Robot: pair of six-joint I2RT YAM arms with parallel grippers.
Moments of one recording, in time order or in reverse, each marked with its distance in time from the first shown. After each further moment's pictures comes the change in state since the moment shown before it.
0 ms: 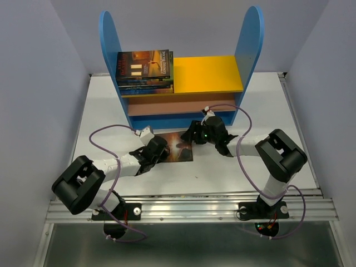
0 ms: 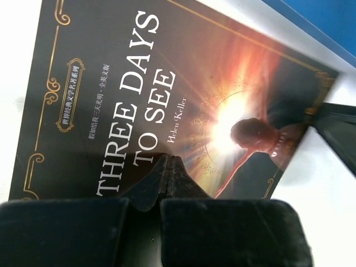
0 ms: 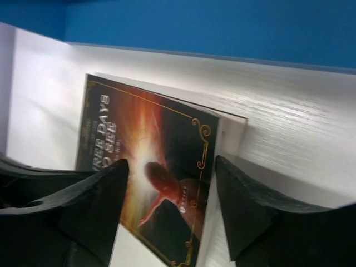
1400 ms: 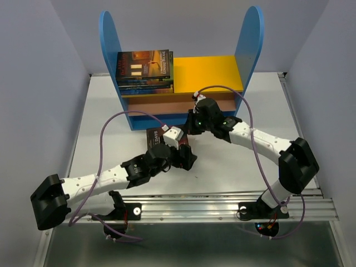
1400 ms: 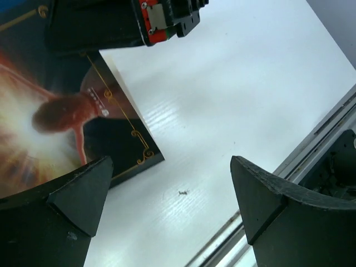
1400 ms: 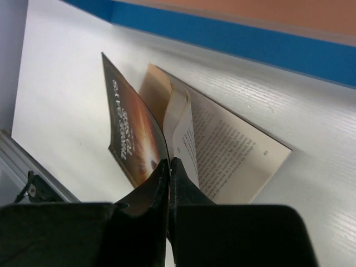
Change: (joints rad) left arm -0.296 -0.311 0.050 0.040 0.108 0.546; right arm 0.075 -0.148 0.363 -0.640 0.035 -0.137
